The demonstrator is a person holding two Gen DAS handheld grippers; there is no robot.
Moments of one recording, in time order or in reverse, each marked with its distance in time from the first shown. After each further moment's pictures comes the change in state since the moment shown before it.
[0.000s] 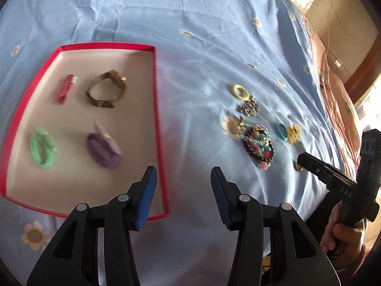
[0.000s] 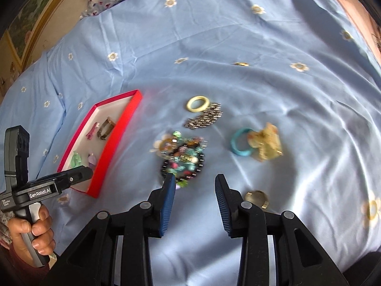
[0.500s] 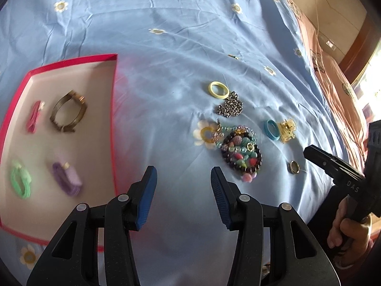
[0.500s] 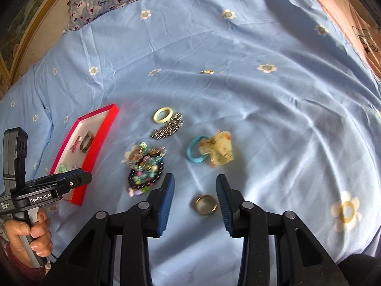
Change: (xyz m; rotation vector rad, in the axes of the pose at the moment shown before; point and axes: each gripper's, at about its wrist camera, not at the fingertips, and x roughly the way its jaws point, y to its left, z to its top) left arm 0.028 -0.044 0.023 0.113 0.022 0.006; right arm -0.017 -0.042 0.003 0.056 -0.045 -0.074
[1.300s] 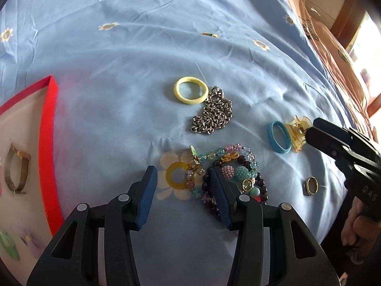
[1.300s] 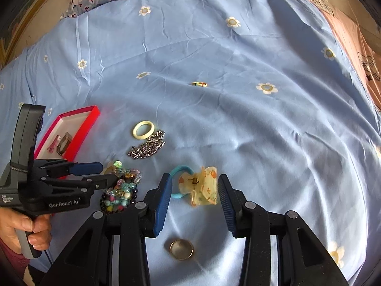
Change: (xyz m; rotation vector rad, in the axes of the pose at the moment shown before) left arm 0.075 -0.043 0.040 0.189 0.087 -0.015; right arm 0.033 0.000 0.032 -0.113 -0.013 -0.099
